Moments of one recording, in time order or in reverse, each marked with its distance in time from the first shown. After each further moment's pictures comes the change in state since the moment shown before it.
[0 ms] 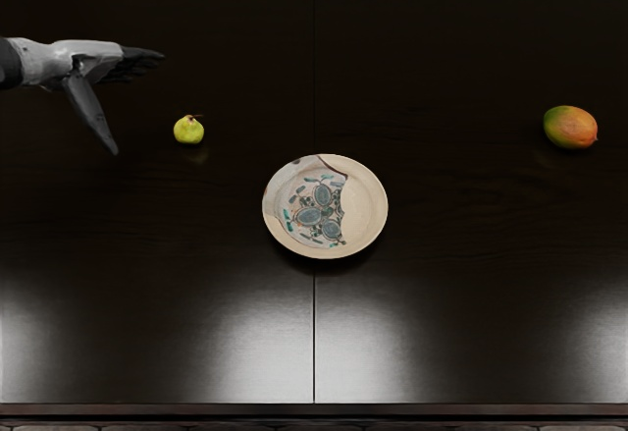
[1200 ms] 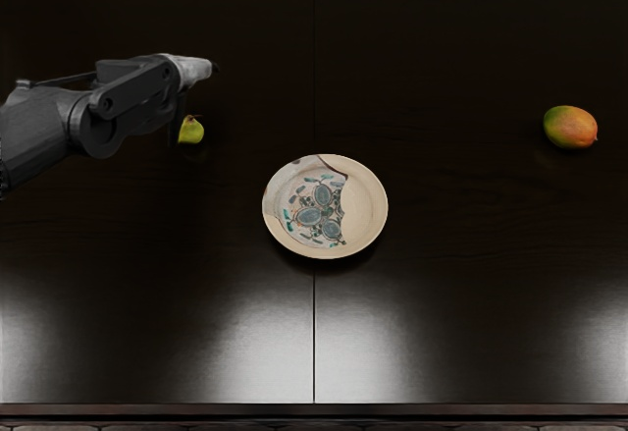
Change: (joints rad) left arm -0.146 -0.582 0.487 0.337 0.274 0.395 0.240; right arm -0.015 0.000 -0.005 -0.001 -0.002 -0.005 0.003
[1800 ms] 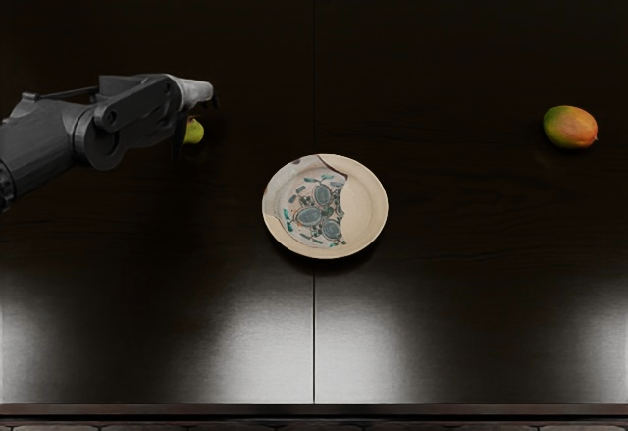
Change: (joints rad) left arm 0.030 -0.007 0.047 0.011 -0.030 -0.044 -0.030; right arm -0.005 0.000 0.000 -0.001 0.000 -0.004 0.001
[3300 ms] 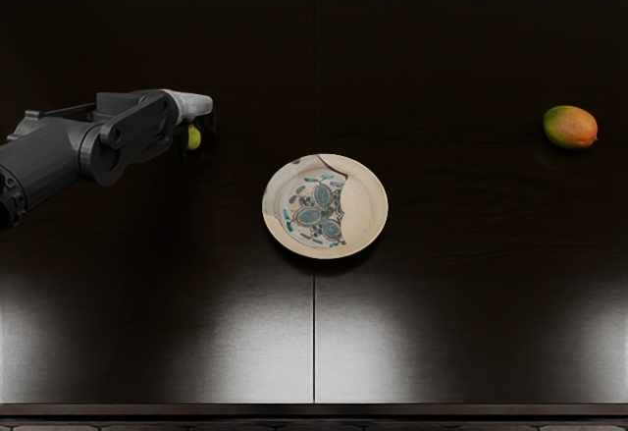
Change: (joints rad) left arm 0.047 -0.029 0.045 0.084 0.002 0.026 -0.101; right arm -0.019 0.000 0.003 -0.016 0.002 -0.002 -0.003
